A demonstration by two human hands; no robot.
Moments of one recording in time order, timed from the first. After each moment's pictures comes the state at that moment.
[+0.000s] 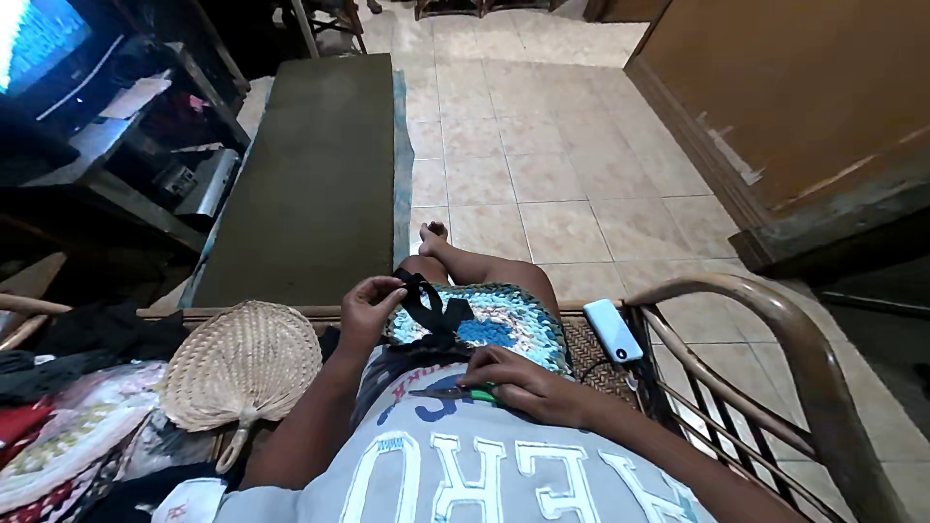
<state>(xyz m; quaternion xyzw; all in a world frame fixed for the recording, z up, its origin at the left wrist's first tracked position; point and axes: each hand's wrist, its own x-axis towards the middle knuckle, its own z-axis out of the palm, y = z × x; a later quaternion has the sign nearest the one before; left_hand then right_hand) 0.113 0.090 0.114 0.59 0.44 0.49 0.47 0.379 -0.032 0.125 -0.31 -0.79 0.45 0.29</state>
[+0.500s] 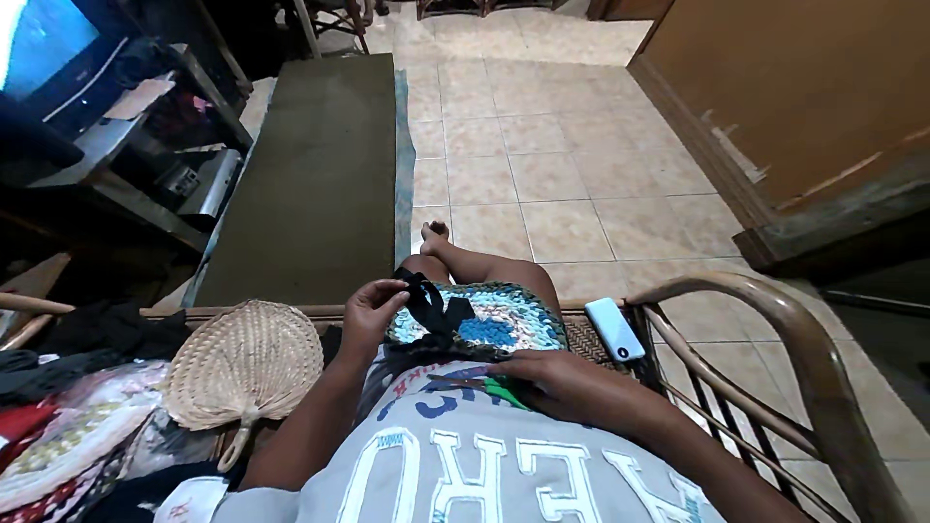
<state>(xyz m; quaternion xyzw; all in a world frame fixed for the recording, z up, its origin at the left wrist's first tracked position) 0.116 0.080 0.118 0.55 0.43 0.50 0.52 0.401 -0.043 0.167 -0.42 -0.84 0.33 0.12</state>
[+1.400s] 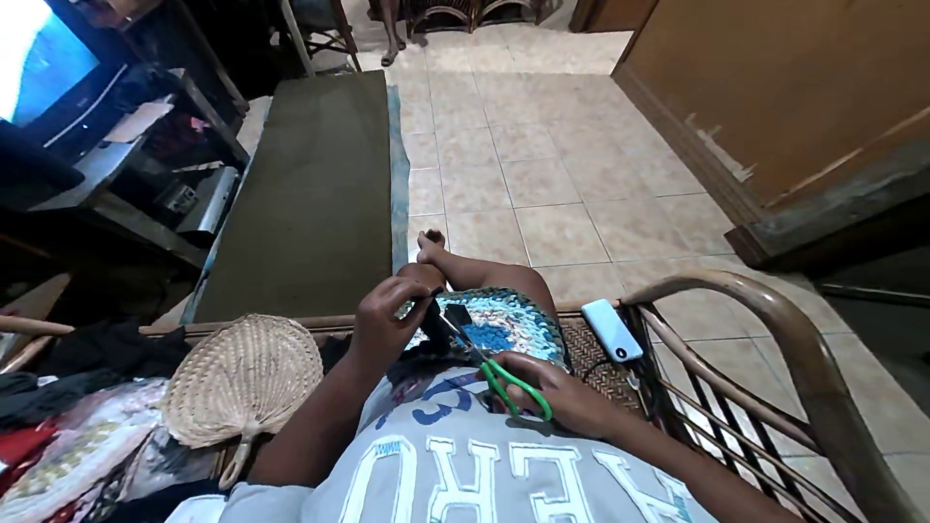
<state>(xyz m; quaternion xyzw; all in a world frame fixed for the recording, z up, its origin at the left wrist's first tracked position) 0.135 0.078 0.154 0.81 0.30 0.47 0.17 0.379 -0.057 0.159 -0.40 -0.56 0.65 0.34</state>
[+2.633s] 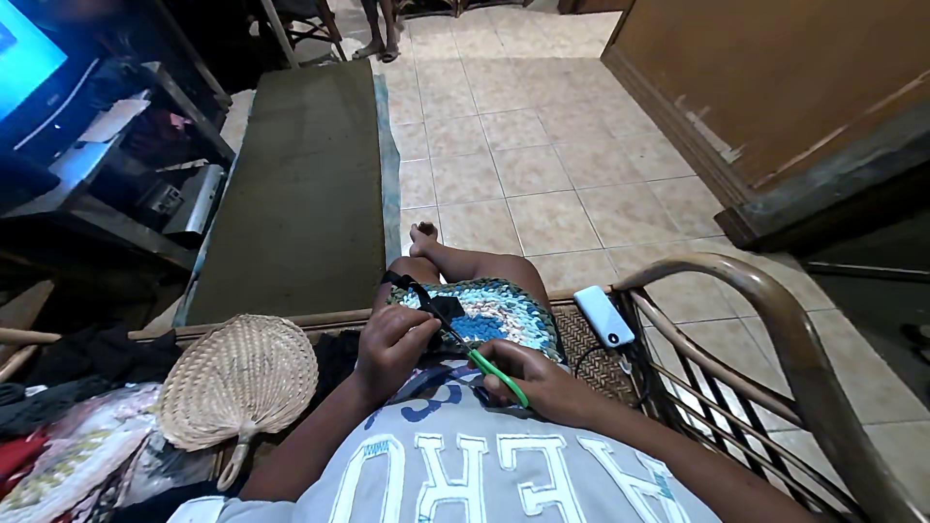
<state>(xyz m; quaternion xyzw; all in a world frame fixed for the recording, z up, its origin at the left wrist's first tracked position) 0.137 0.057 0.117 0.85 0.18 0.50 0.02 0.373 -0.056 0.151 -0.42 -0.56 0.62 0.36</state>
